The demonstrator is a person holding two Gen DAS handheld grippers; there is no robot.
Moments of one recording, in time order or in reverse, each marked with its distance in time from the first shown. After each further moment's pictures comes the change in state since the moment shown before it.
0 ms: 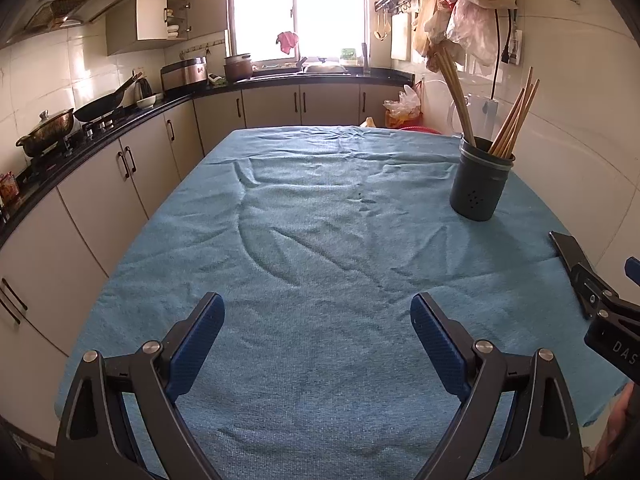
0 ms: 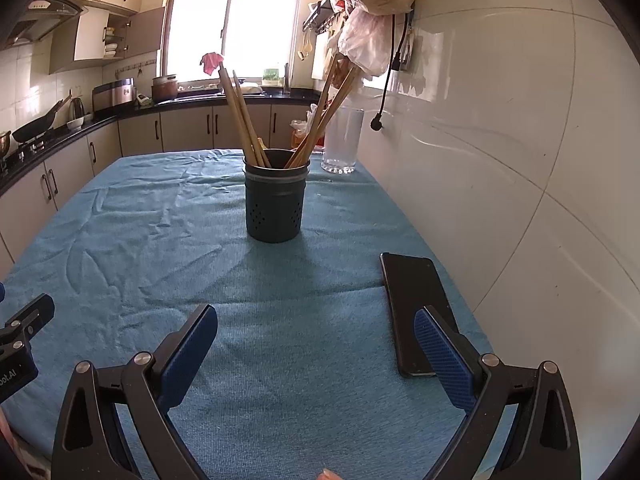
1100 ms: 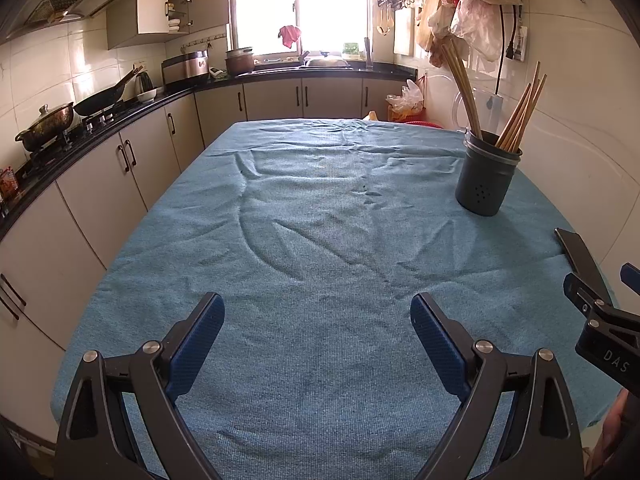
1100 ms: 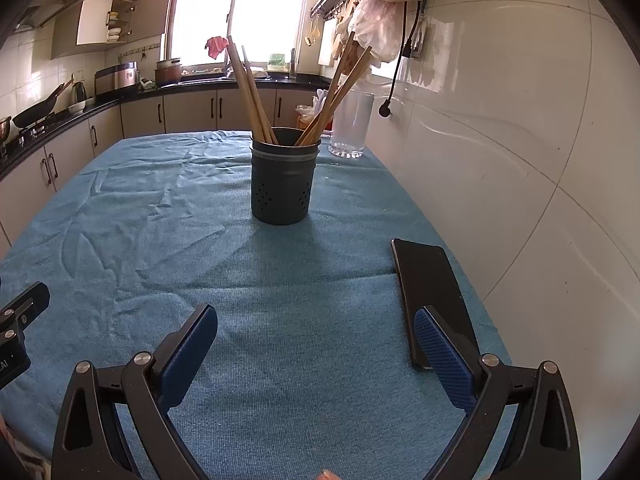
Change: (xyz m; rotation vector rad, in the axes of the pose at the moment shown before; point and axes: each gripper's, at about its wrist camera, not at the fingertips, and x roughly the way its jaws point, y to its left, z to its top) left arm 0.010 0.003 -0.003 -0.005 0.017 0.002; right arm 0.014 0.009 -0.004 -0.024 0.048 0.003
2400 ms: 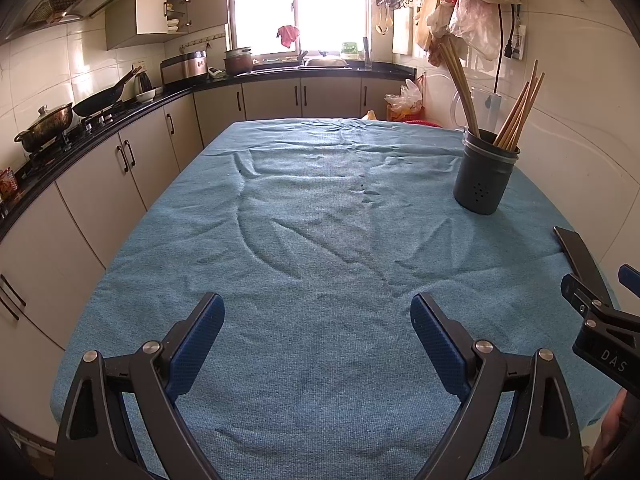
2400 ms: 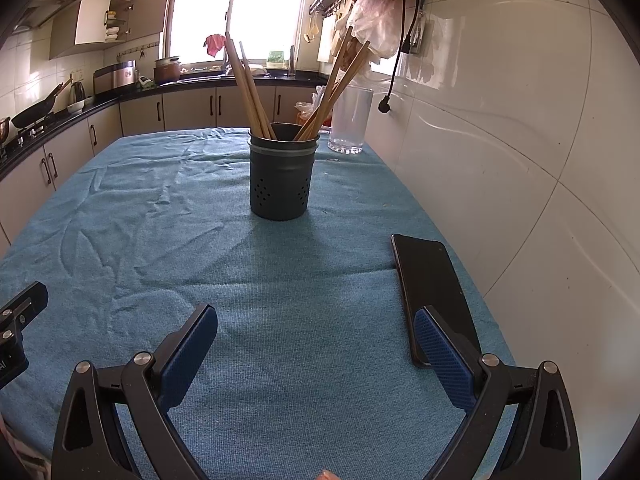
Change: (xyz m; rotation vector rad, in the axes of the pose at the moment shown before) left arm 0.000 -0.002 -0.002 0.003 0.000 -0.001; right arm 0.001 -0.001 -0.003 0.006 0.009 0.002
